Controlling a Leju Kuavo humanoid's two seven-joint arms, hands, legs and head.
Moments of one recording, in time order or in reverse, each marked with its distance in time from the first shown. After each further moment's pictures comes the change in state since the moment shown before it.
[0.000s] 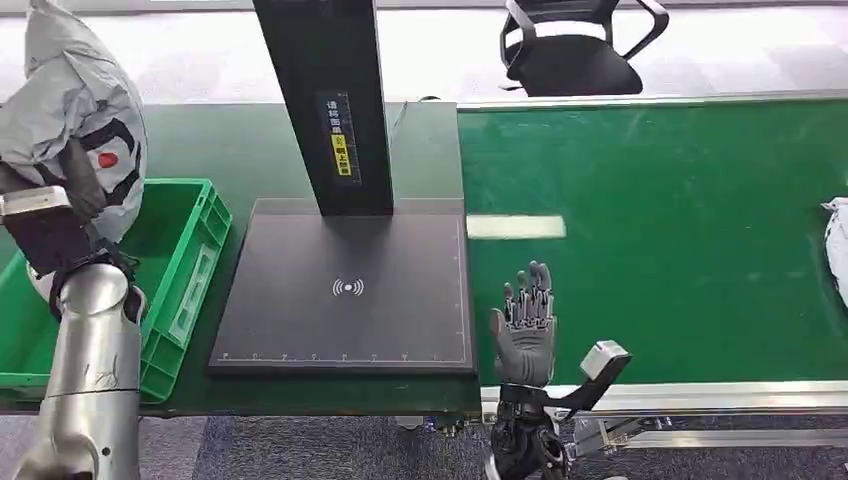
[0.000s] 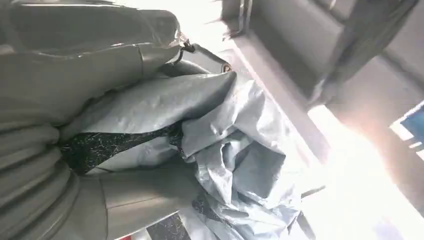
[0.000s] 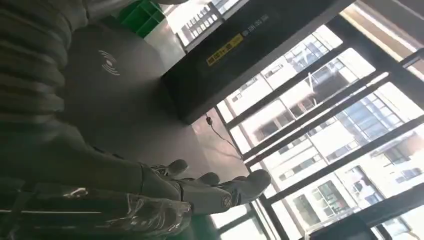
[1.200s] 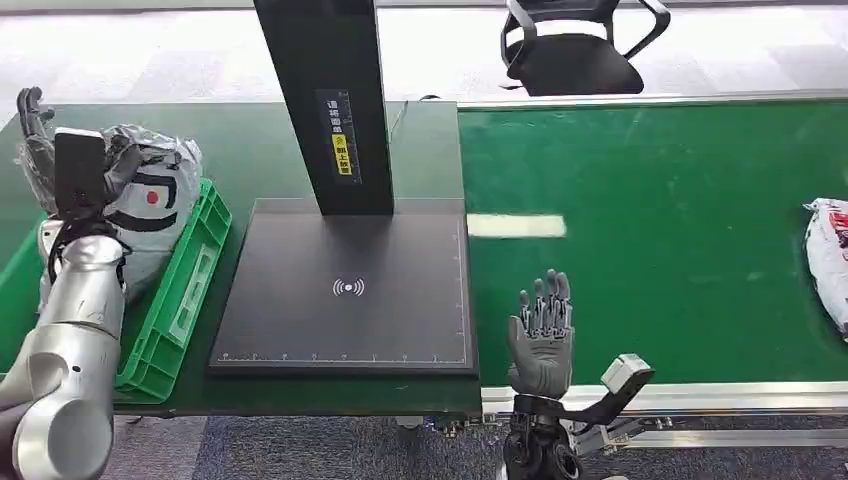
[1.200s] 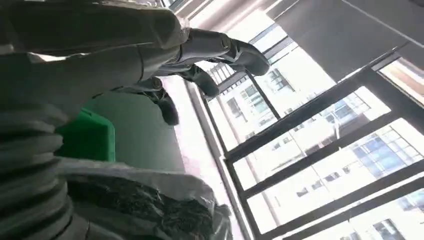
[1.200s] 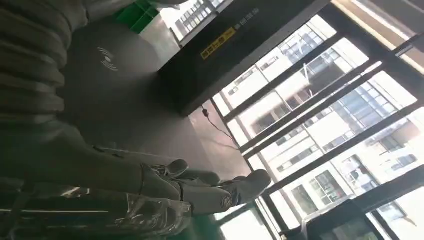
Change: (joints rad) left arm -0.263 0.067 0.185 0.592 -0.233 -0.095 0.111; right arm 0.073 0.000 -0.019 -0.112 -0.021 -0.009 0.045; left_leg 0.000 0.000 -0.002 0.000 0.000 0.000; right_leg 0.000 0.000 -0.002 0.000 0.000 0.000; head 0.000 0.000
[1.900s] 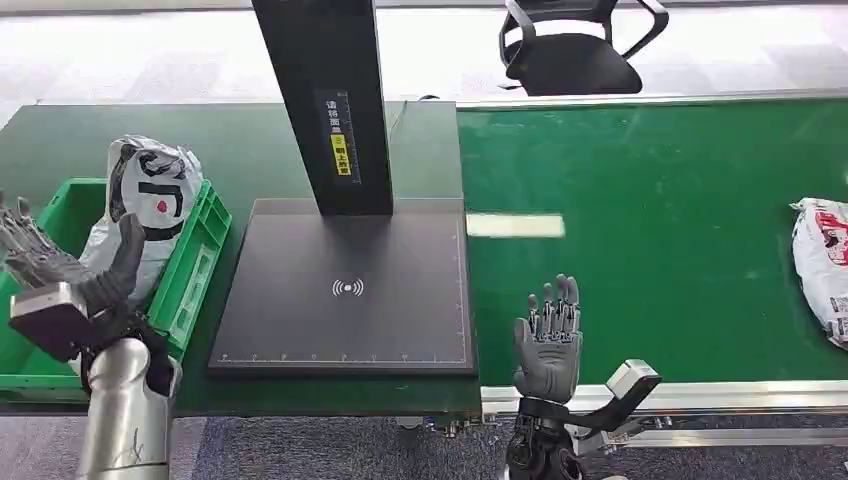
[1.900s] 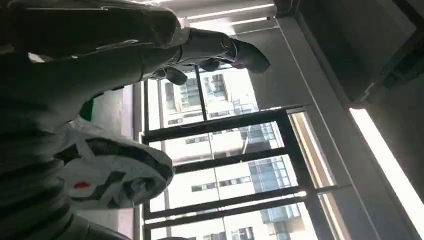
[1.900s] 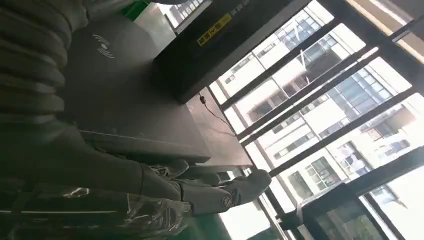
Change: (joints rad) left arm 0.621 -0.223 -0.166 -0.846 0.414 0.014 -0.214; right arm 0.017 0.000 -0.007 -0.019 0.000 -0.045 -0.012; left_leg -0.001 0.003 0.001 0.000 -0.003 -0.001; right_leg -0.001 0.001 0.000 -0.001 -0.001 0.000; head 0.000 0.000
